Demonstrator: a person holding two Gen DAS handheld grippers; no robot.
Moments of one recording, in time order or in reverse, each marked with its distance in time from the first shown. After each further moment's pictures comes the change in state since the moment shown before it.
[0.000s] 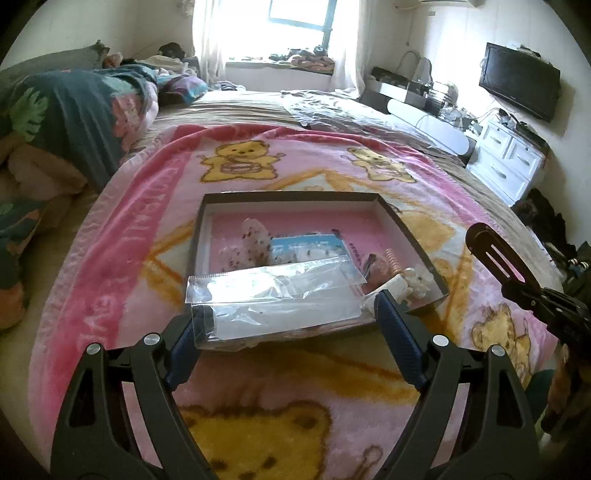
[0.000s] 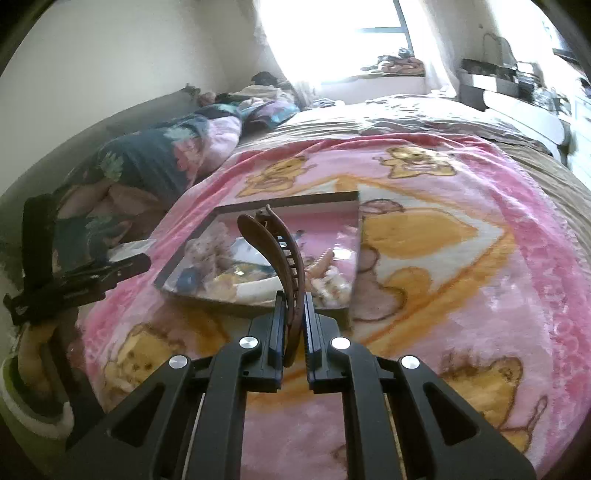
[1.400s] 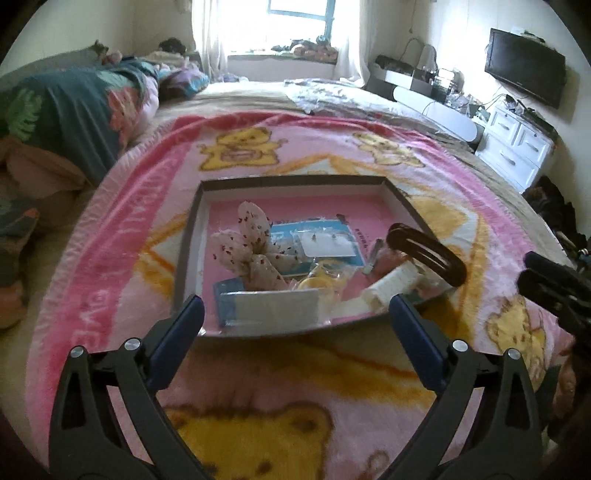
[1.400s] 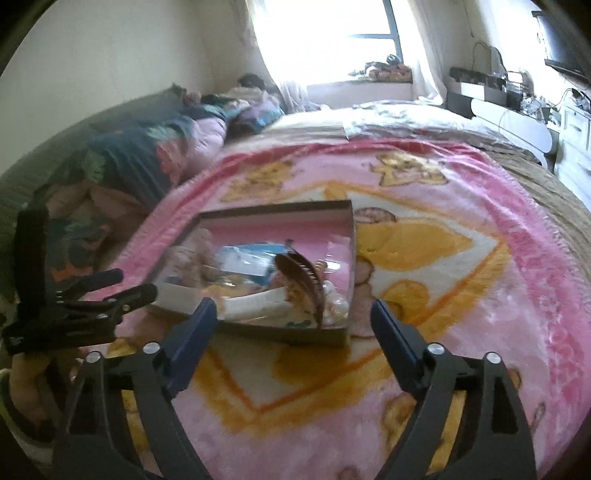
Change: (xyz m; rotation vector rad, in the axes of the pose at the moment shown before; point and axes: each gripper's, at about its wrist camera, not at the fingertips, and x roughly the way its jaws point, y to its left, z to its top) left arm 0.007 -0.008 -0.013 0.022 0.028 0.060; right arm -0.001 0.023 0.001 -0.026 -0.042 -0.060
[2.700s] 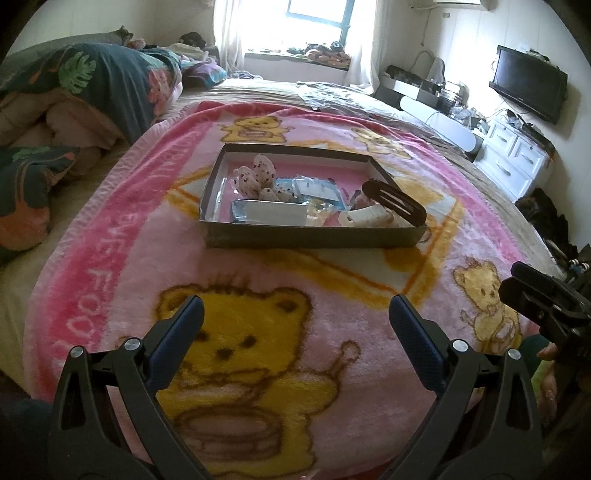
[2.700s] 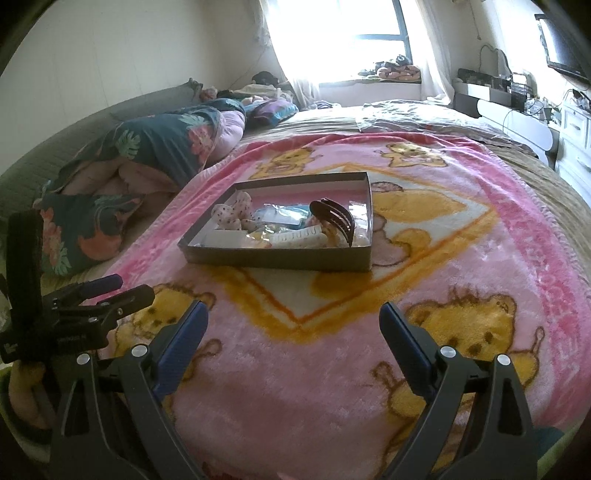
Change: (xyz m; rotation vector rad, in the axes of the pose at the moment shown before) left arm -0.067 -0.010 -0.079 -0.089 -0.002 -0.009; right arm -0.051 0.032 -0.063 -0.026 0.035 0.027
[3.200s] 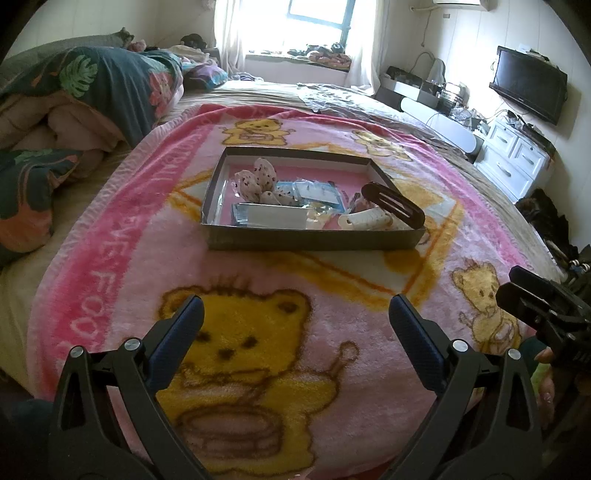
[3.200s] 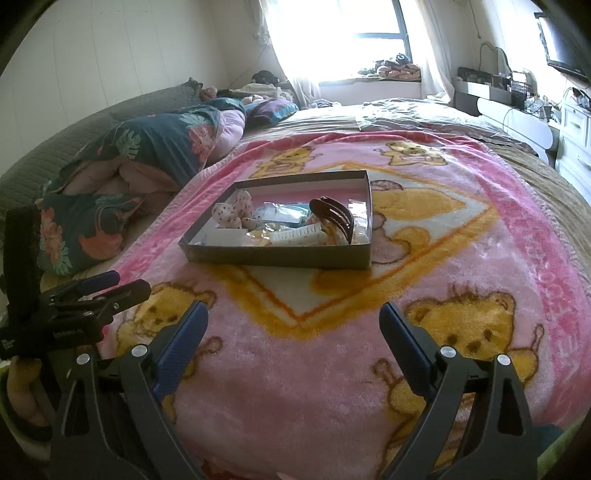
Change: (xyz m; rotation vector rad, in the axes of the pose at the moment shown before) left arm -0.003 0.001 0.002 0.000 -0.005 0.002; right arm -0.001 0.000 -0.001 0.003 0.005 0.005
